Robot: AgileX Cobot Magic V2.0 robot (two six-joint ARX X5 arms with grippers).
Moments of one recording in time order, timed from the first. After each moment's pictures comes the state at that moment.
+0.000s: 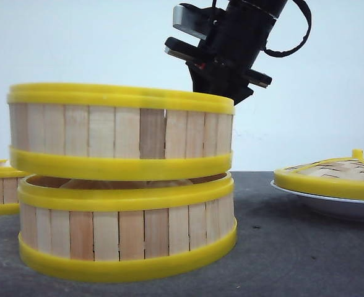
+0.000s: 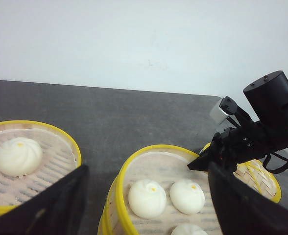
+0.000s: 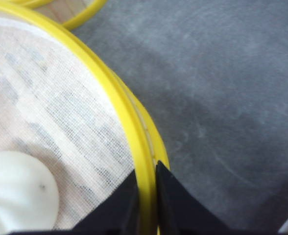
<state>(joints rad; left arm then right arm) -0.13 0.36 0.89 -0.68 0.35 -0.22 0.64 1.65 1.32 -0.56 -0.11 0.09</state>
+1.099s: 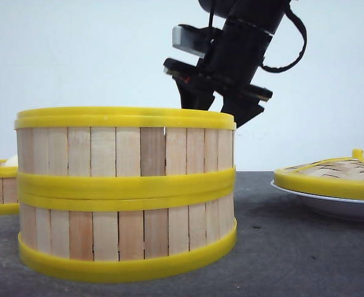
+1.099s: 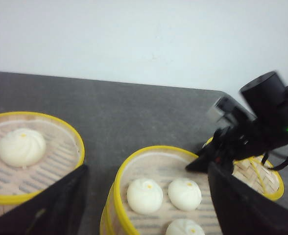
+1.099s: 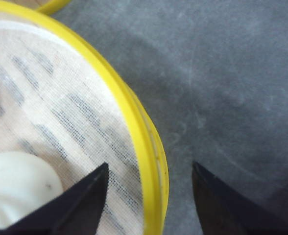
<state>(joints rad) -0.13 0.36 0.89 -0.71 0.34 -0.22 0.62 1.66 1.32 -0.57 -0.10 0.11</state>
